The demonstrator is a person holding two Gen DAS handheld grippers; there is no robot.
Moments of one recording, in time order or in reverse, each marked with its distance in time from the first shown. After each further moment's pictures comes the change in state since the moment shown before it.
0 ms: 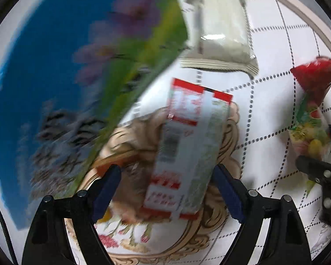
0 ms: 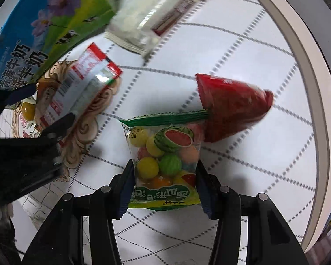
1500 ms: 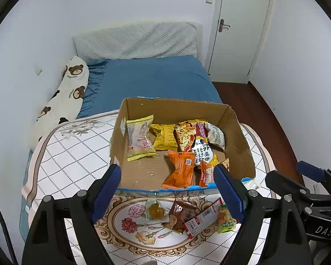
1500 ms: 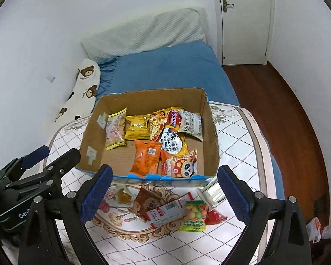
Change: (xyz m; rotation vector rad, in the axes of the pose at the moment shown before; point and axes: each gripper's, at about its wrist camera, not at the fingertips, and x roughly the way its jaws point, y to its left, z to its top) left arm -0.223 0.196 -0.117 -0.904 -0.504 -0.060; right arm -0.253 0.192 0.066 -0.331 -0.534 0.041
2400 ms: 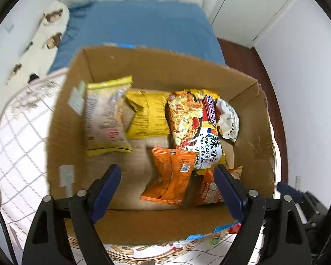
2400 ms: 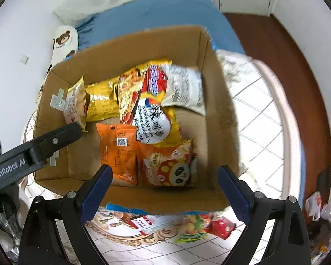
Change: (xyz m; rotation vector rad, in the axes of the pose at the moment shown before) left arm 0.156 0.007 0.046 -0.094 0.372 -0.103; right arm 0.164 -0.031 0.031 0.082 0.320 -0.045
